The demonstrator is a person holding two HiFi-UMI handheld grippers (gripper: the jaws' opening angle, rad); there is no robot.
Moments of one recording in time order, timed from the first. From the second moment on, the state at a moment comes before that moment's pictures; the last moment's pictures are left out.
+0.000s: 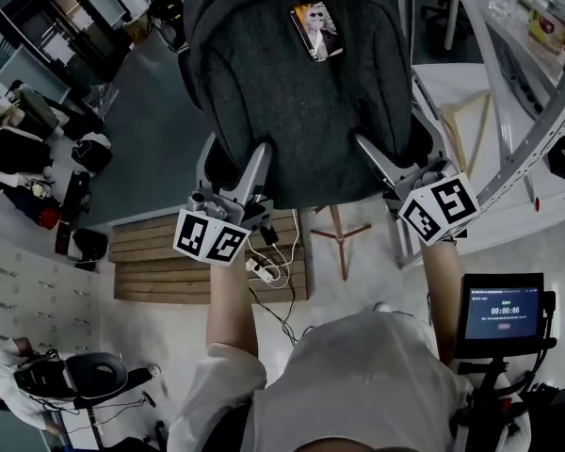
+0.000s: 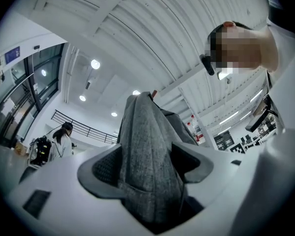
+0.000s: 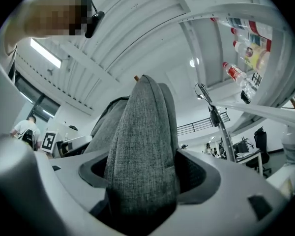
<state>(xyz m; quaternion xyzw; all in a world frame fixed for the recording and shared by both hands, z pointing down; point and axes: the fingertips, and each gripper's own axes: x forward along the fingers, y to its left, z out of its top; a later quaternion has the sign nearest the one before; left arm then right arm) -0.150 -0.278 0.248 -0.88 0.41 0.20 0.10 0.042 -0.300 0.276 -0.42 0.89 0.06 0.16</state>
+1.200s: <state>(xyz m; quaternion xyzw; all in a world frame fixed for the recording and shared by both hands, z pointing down) -0.148 -0.263 0.242 -0.87 0.45 0.18 0.11 0.041 -0.290 0.263 -0.41 0.90 0.03 0.18</state>
